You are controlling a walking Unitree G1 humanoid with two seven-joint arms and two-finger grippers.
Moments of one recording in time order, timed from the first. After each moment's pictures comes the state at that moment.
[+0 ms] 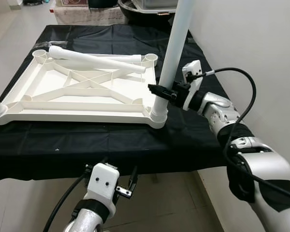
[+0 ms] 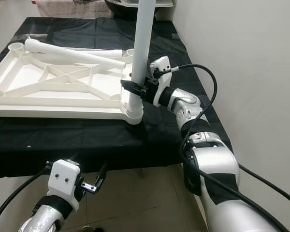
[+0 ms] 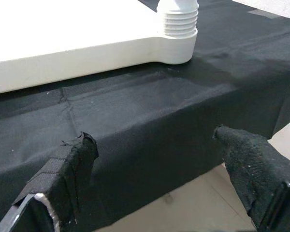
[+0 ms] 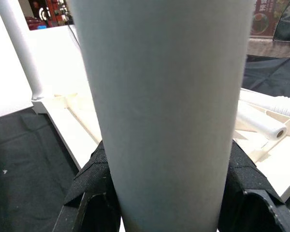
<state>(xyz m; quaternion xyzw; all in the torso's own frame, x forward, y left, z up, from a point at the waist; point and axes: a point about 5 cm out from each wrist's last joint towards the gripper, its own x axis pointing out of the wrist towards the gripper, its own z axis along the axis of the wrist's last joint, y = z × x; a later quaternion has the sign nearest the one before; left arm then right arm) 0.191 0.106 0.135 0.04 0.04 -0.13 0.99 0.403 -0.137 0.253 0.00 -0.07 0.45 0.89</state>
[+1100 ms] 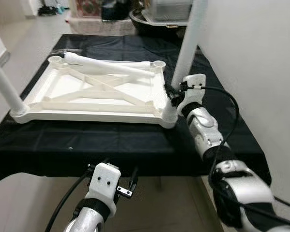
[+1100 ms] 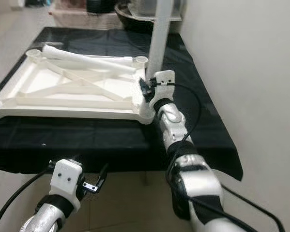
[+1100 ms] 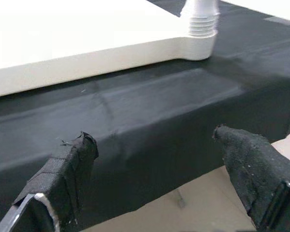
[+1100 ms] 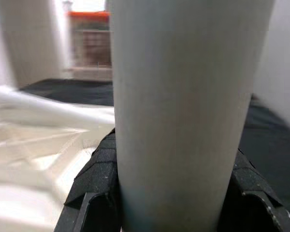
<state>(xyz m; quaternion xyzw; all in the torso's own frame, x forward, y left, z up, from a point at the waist) 0.201 0.106 0.135 0.05 0.04 -0.13 0.99 0.401 -0.132 0.214 0.01 -0.12 0.00 0.99</state>
